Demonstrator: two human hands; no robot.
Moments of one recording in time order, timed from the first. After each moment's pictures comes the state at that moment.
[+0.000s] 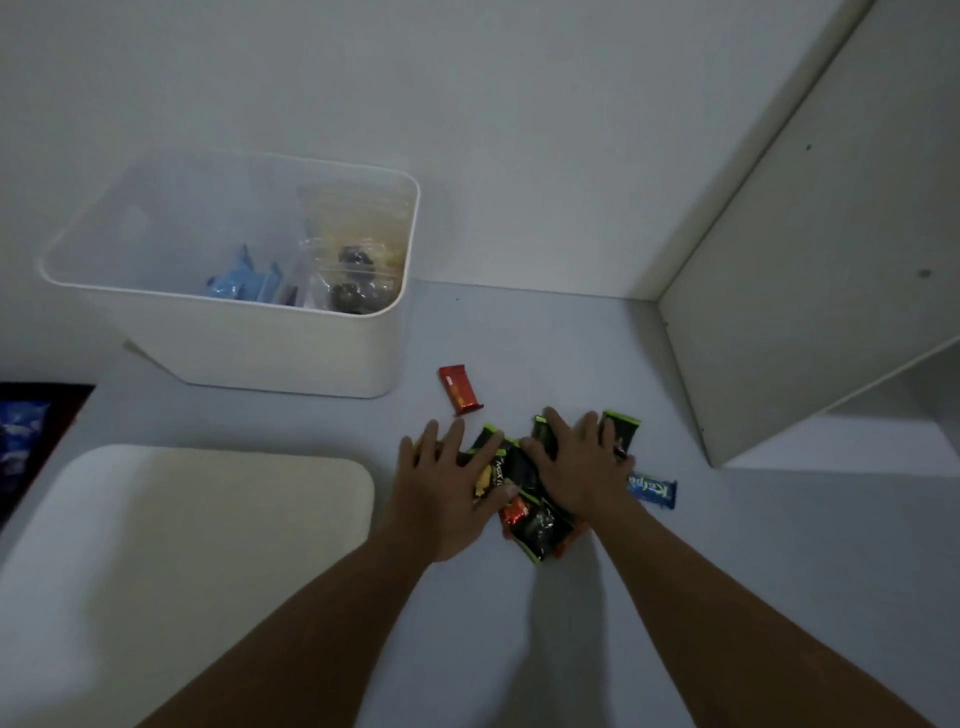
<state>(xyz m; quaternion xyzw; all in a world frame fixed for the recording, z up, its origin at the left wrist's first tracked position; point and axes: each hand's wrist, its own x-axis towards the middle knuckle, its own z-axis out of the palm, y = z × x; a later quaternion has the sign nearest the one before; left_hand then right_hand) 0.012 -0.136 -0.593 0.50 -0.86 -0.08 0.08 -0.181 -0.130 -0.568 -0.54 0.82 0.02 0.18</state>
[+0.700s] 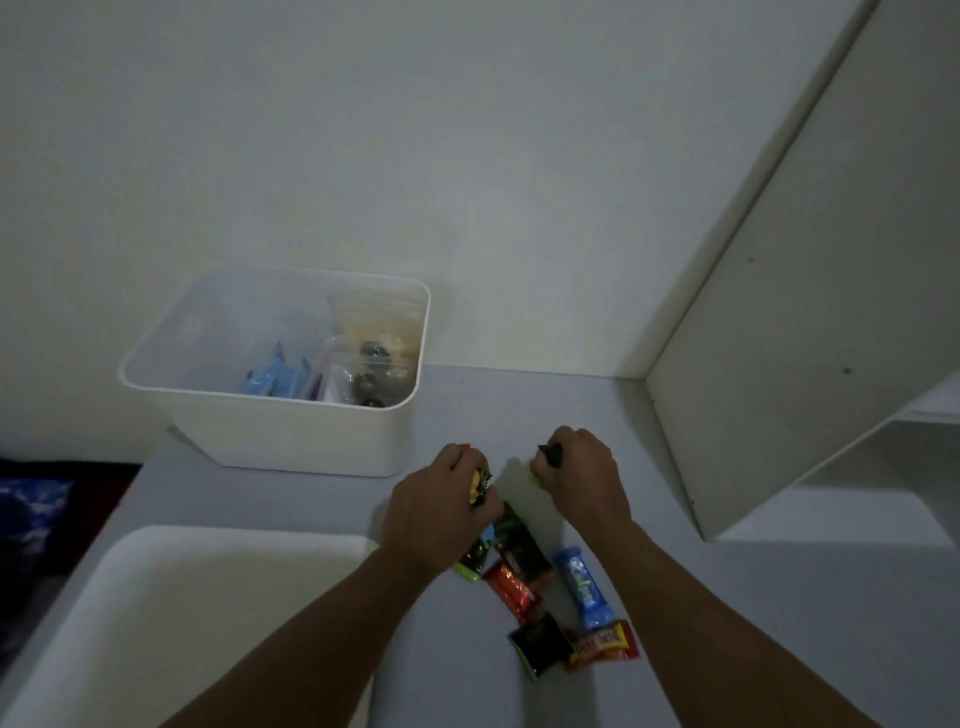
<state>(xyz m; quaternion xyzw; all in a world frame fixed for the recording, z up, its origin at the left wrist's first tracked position) 0.013 -0.159 -0.506 0.50 -0.82 -0.09 0.25 -0.179 -0.153 -0.497 -0.59 0.77 -0.22 0.13</state>
